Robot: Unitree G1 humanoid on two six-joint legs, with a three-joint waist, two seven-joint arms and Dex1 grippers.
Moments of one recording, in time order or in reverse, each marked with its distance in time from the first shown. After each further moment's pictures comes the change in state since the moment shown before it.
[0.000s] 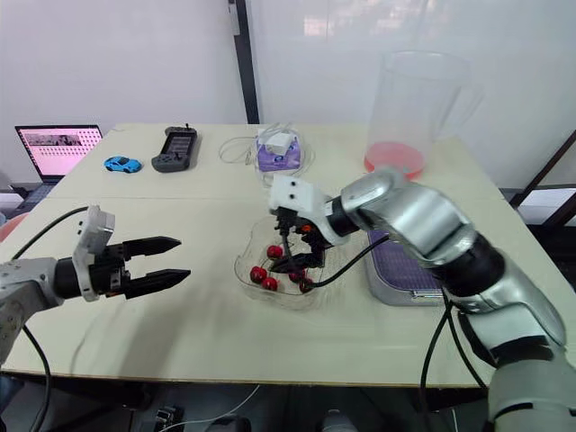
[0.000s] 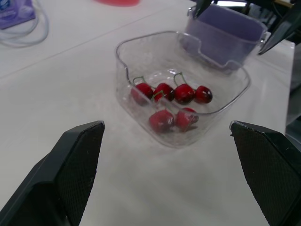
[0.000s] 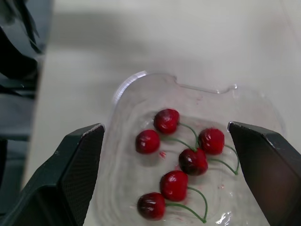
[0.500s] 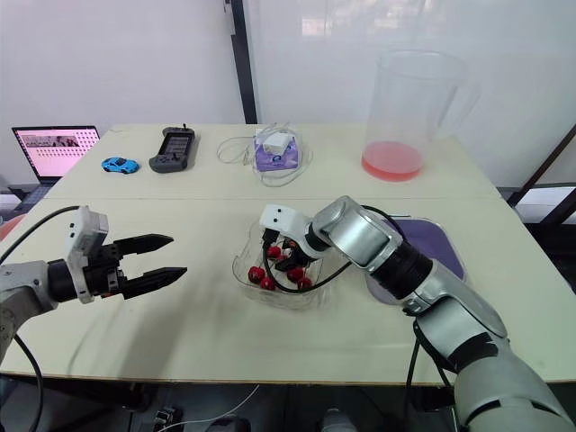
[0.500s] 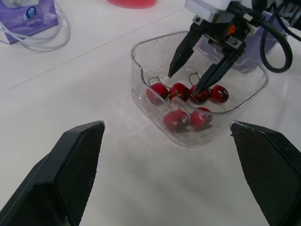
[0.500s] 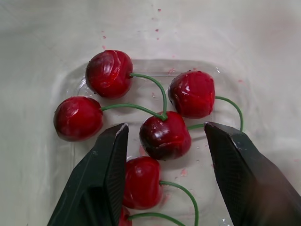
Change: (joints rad) left arm 0.042 0.000 0.035 -0.050 0.000 -0.027 0.064; right arm 0.028 0.212 0.114 0.274 -0.224 -0.005 -0.093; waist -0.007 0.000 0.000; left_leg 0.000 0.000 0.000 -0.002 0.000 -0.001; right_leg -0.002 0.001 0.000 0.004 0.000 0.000
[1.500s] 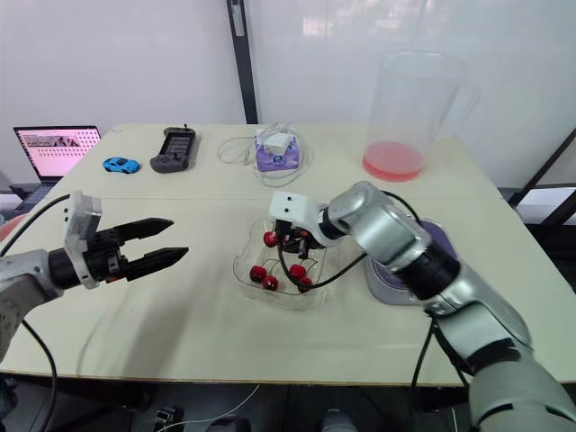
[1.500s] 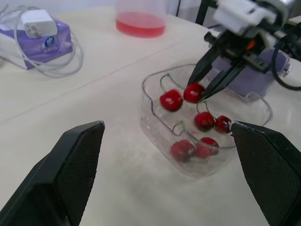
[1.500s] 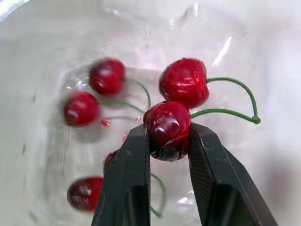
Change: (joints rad) left arm -0.127 -0.054 0.006 0.044 -0.117 0.040 0.082; right arm 0.073 -0.174 -0.124 -0.194 -0.080 -0.291 0.150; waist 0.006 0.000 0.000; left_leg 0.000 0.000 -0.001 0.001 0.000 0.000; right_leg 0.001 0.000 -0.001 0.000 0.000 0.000
